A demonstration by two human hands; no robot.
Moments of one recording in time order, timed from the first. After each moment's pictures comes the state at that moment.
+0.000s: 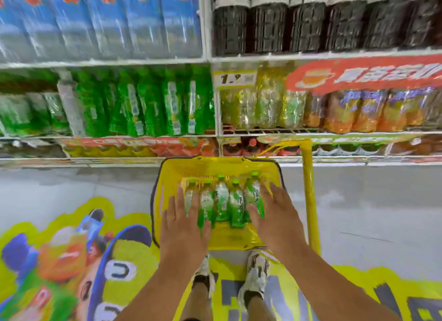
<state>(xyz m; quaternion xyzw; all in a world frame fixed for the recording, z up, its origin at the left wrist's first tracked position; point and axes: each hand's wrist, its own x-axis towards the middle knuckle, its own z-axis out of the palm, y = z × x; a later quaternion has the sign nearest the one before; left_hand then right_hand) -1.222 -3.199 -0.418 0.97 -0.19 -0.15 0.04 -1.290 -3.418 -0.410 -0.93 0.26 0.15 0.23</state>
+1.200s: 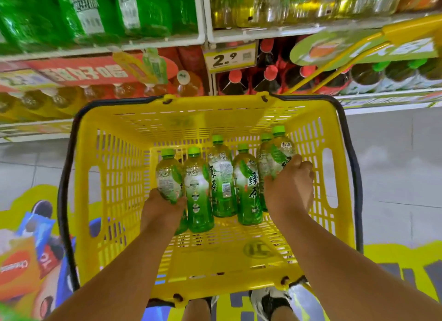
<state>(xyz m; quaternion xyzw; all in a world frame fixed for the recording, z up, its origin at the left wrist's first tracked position) -1.145 -3.177 -0.722 0.91 0.17 -0.32 0.19 -1.233 -3.407 -0.702 -0.82 0.52 0.12 0.20</state>
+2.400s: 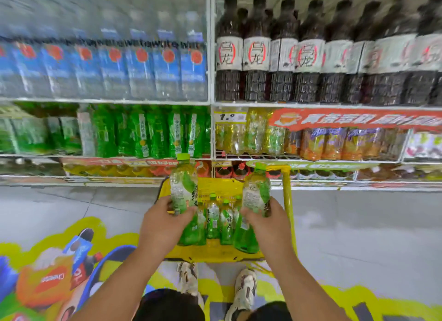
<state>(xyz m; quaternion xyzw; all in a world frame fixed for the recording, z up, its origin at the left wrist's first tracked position) -1.177 -3.193 -0.287 0.90 0.06 -0.22 0.38 -1.287 -3.401 -0.304 -0.70 0.44 -0.02 0.56</state>
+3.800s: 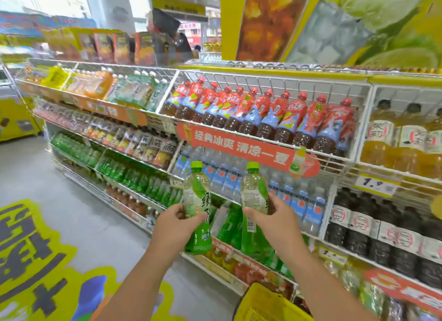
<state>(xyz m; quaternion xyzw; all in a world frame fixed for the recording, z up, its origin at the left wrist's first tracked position) -1.203 -2.970 0.032 0.79 0.16 0.06 0.58 -1.176 -3.206 0.033 -0.78 0.00 -0.02 0.62</state>
